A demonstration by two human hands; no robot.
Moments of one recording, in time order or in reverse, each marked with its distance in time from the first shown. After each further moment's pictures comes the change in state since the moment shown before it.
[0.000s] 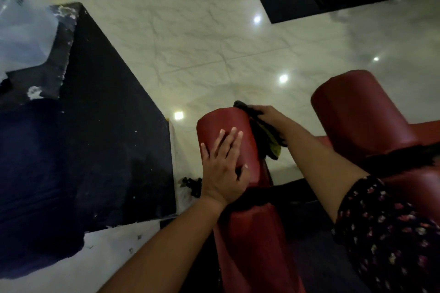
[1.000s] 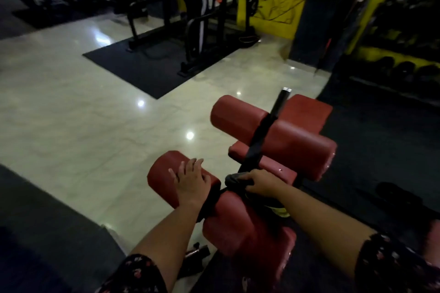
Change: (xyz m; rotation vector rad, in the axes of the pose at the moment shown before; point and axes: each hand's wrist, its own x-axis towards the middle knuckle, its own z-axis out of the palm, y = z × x) left_hand 0.011 0.021 -0.027 0.188 -0.335 0.229; right_hand -0.257 0.046 0.078 -0.553 0.427 0.301
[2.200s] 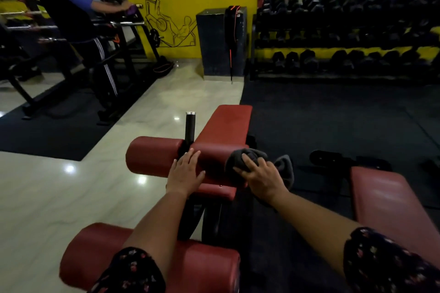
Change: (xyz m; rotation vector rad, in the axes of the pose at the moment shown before) left_hand 0.070 0.196 0.019 0.162 -0.178 0.694; right_hand -0.112 0.143 -0.031 -0.594 0.675 0.268
